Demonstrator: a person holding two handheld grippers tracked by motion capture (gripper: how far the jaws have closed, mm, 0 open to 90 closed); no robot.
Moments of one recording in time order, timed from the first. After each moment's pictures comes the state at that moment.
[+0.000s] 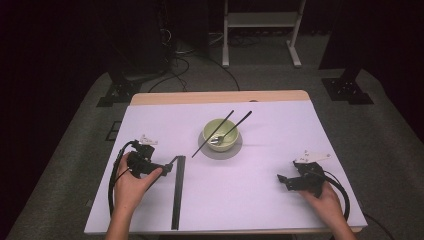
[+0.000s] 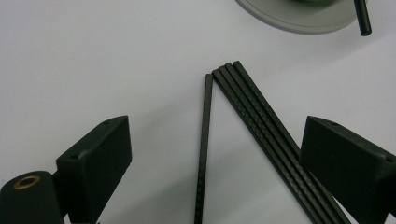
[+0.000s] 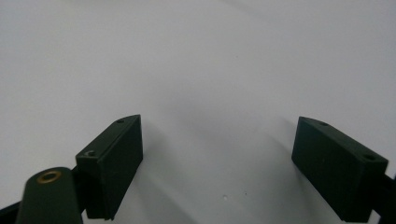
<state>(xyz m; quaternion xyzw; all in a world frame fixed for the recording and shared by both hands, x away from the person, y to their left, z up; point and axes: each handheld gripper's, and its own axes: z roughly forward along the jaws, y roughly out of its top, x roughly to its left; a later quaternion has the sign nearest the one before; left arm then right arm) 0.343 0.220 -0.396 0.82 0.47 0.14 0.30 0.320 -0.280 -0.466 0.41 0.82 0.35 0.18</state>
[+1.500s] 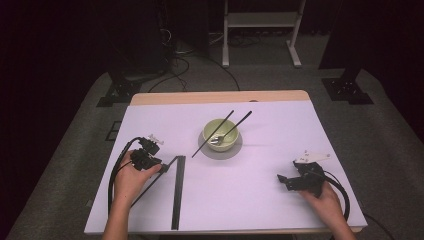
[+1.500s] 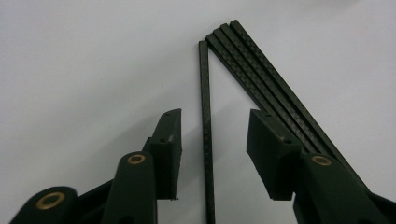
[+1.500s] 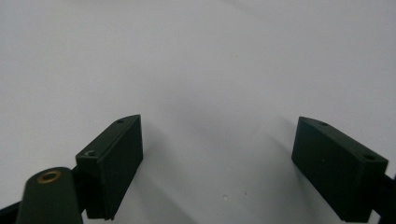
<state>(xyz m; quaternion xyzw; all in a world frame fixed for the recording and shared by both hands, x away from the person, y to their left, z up) 0.365 0.218 -0.407 0.87 0.43 0.07 0.22 0.320 -0.280 -0.466 0.41 0.82 0.35 0.18</state>
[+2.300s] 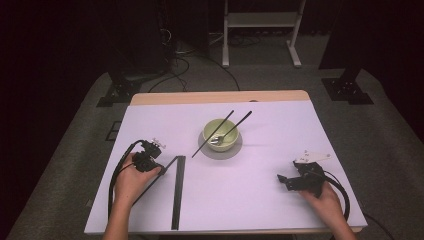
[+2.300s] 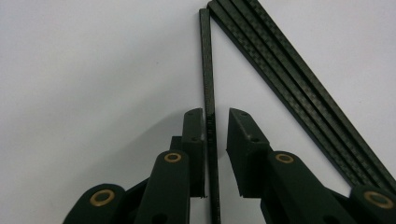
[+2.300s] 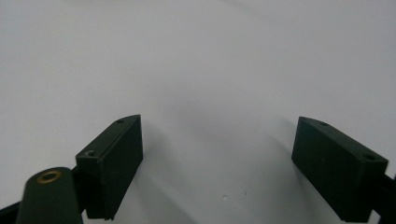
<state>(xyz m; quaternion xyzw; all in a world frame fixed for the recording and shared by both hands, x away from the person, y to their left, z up) 0.366 0.216 -0.419 0.88 0.43 0.06 0.19 0.320 -0.280 -0.466 0.41 0.82 0.35 0.18</state>
